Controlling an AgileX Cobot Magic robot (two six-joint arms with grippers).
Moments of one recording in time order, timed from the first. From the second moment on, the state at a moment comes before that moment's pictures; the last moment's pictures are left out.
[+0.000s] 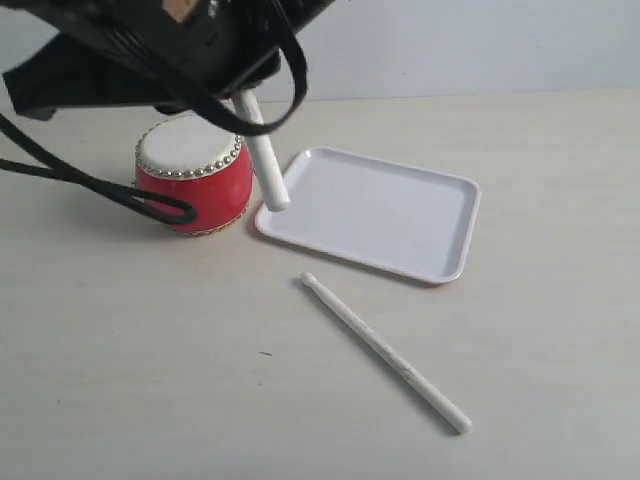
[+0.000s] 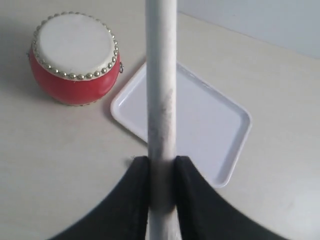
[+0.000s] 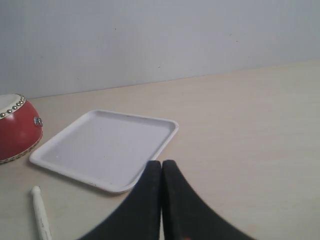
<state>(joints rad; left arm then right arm) -1.19 1.49 -1.42 0.73 1.19 -1.59 0.03 0.01 -0.01 0.11 0.30 0.08</state>
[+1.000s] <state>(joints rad) -0.96 1.25 -1.16 0.14 0.72 -0.60 0.03 0.01 -0.01 0.11 0.30 0.08</state>
